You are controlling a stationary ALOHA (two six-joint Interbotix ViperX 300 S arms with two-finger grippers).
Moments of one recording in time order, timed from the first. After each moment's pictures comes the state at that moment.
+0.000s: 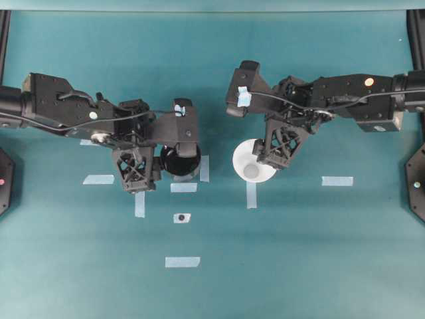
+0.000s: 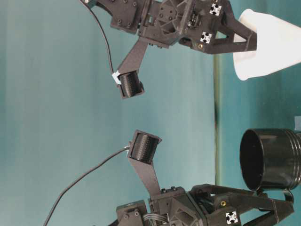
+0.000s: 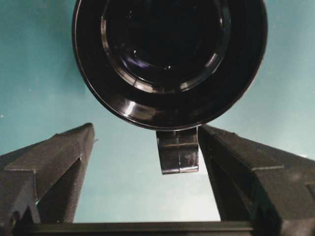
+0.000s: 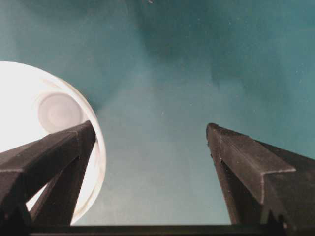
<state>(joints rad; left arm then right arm) 0.13 0.07 0.57 0.02 0.61 0.02 -0.23 0.05 0.57 -0.02 0.59 0.09</state>
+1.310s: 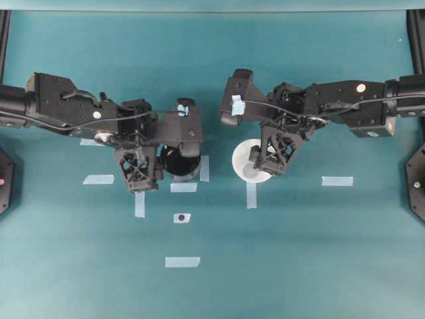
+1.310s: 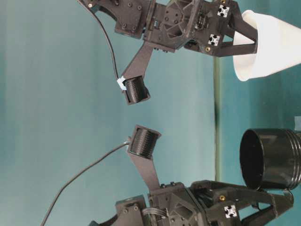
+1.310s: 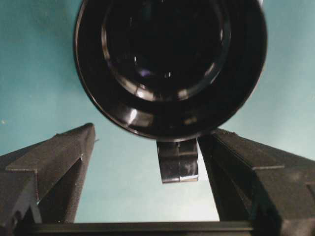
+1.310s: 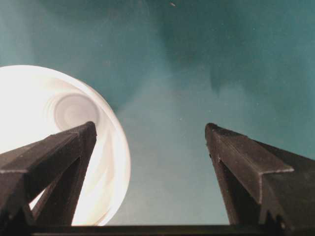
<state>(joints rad) 0.13 0.08 0.54 0.02 0.63 0.02 -0.20 0.08 0.56 -0.01 0.60 0.09</state>
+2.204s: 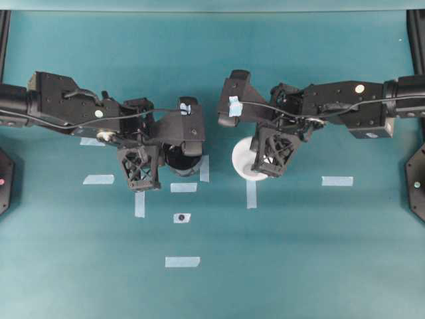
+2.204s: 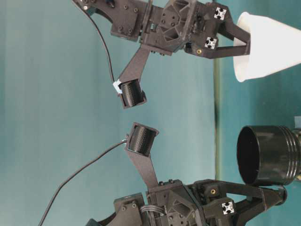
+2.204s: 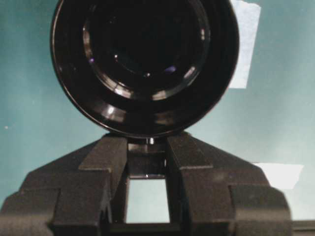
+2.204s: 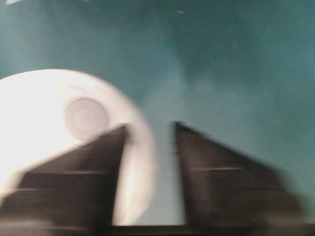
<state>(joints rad) 0.13 0.09 0.53 0.03 0.63 0.02 -0.17 0.08 0.53 0.01 0.61 0.09</state>
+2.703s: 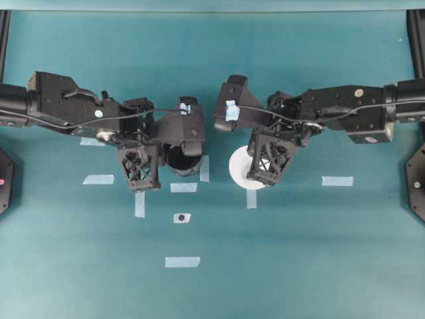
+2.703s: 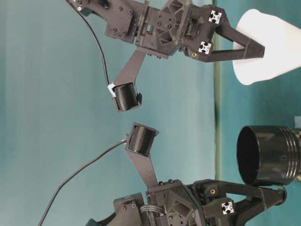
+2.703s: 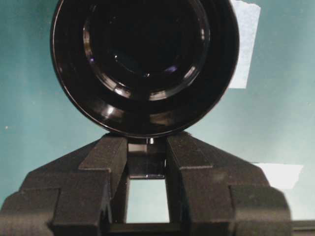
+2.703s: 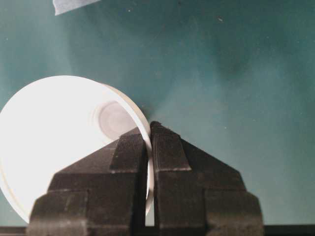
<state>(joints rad) 0.13 0.08 0.53 0.02 0.63 0.02 -0.16 0.08 0.52 0.07 0.61 0.10</state>
